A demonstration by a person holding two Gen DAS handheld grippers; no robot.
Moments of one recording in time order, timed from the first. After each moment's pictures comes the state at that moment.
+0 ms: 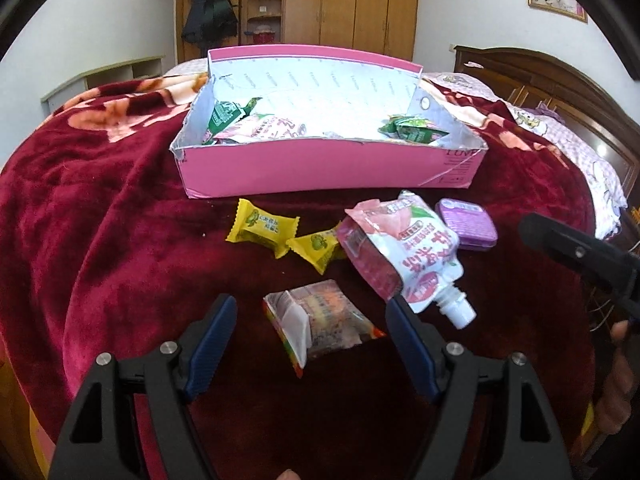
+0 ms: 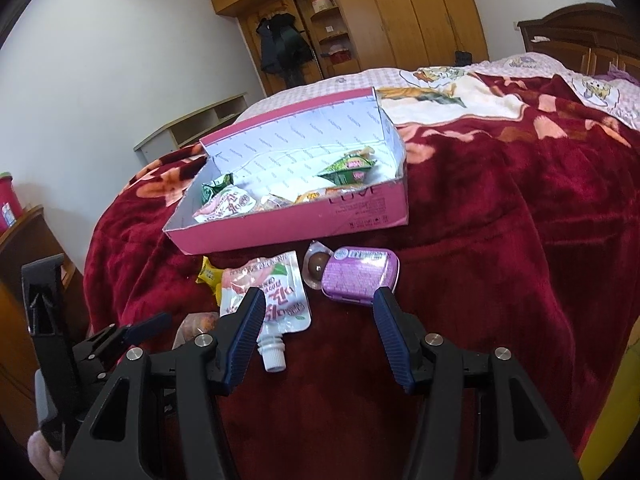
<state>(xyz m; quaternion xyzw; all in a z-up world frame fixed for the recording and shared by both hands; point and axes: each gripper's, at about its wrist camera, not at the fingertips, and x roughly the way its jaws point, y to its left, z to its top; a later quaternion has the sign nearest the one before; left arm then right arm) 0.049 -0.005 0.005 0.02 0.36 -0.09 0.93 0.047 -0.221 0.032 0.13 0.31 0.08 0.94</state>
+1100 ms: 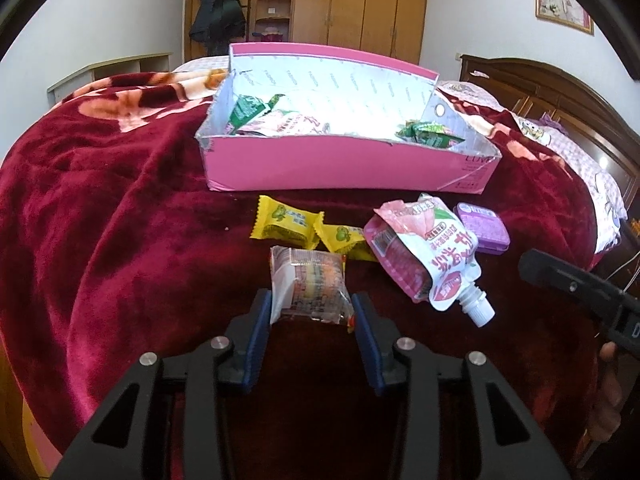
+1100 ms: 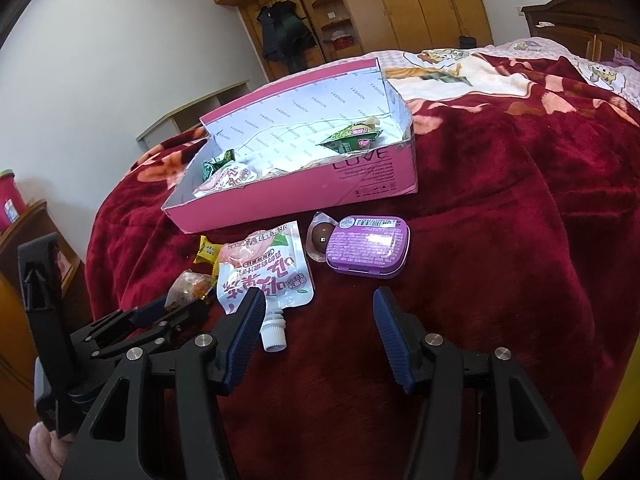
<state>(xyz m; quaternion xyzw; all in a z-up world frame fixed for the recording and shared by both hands) 0.049 0.018 0.003 0.00 0.36 -0.09 0.93 0.049 -0.213 0.015 0.13 0.33 0.09 0.93</state>
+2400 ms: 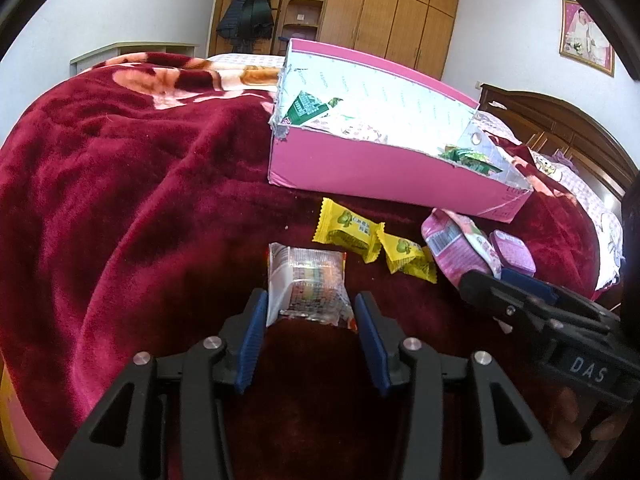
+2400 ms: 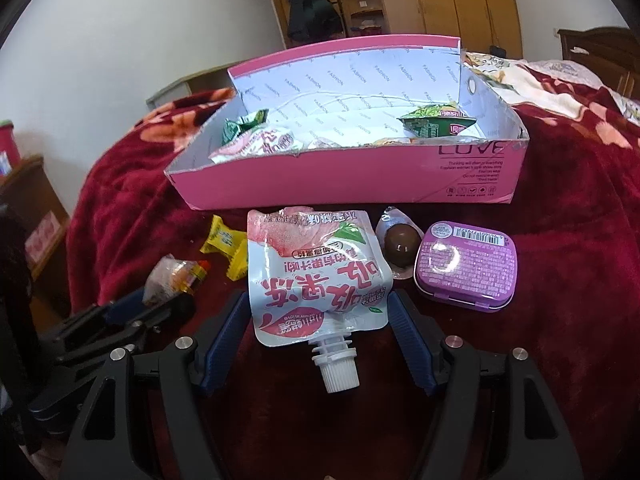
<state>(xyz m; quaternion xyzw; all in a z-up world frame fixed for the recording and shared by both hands) 0.059 0.060 -0.010 -0.06 0.35 -0.07 0.93 0.094 -0.152 -0.004 0.06 0.34 0.11 0.93</state>
